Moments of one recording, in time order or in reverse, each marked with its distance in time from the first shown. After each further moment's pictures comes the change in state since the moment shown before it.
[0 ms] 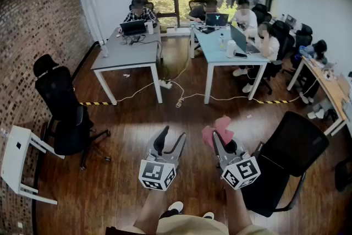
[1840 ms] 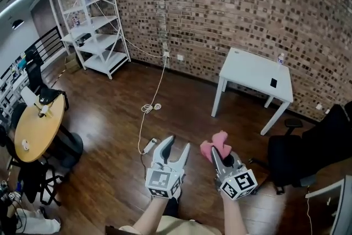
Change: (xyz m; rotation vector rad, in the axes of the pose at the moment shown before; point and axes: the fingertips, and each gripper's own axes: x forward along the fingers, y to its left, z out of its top) left arm -0.812 0.361 0.028 0.109 -0.107 1.923; right arm 0.181 0.932 -0.135 0.245 0.174 1.942
